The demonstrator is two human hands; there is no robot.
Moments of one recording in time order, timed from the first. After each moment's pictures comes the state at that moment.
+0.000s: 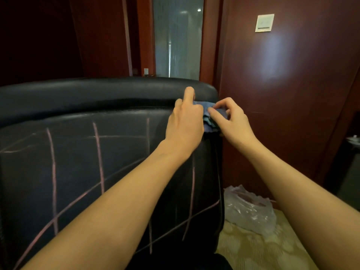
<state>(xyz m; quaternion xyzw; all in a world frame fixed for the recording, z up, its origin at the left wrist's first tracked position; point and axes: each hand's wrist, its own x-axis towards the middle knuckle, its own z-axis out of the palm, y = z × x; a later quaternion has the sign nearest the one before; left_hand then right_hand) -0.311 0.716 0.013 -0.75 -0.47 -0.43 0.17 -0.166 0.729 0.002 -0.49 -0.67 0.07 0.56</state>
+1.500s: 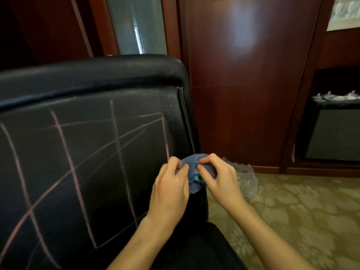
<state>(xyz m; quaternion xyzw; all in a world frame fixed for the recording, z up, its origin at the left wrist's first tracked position) -0.295 0.633 -0.154 -0.82 -0.38 -0.41 0.09 -0.132 0.636 -0.181 -0.50 -0.65 0.02 0.57</state>
